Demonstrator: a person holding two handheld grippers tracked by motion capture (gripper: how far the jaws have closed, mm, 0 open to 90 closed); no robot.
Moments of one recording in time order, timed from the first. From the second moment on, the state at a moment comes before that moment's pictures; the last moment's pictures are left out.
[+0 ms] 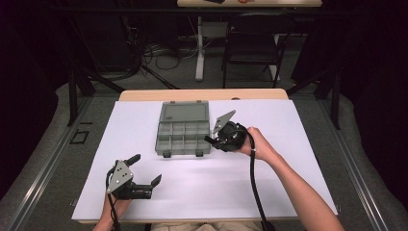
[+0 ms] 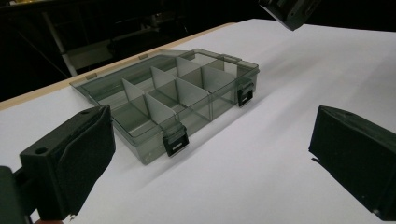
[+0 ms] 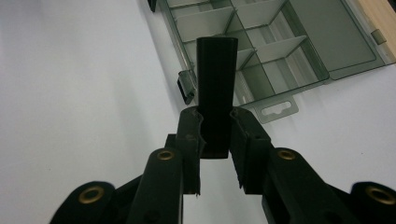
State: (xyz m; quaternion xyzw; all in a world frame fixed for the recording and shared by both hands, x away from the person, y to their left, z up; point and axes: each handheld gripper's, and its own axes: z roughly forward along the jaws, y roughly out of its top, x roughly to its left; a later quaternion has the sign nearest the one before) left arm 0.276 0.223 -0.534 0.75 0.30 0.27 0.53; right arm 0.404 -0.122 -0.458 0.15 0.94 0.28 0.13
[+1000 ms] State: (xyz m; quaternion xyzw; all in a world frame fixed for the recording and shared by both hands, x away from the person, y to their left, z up) left arm 0.274 0.224 -0.533 0.75 0.30 0.27 0.53; right arm 0.420 -0.083 -0.450 0.14 0.93 0.30 0.13
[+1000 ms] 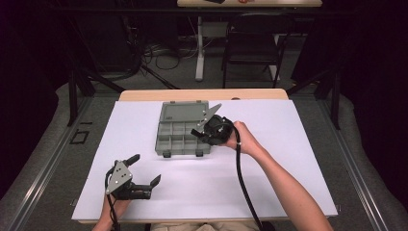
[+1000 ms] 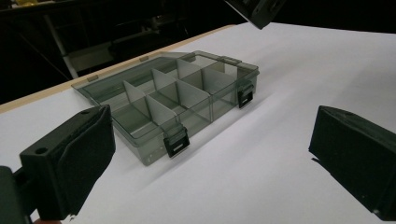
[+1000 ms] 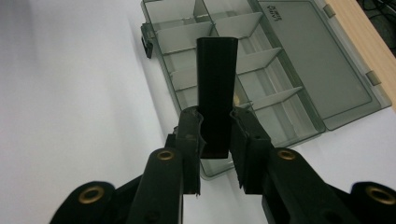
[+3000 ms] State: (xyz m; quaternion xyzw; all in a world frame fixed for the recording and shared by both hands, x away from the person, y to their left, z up) left arm 0.275 0.223 -0.532 0.75 0.30 0.28 0.53; right arm 0.456 -0.008 -0.460 0.19 0.92 0.32 0.13
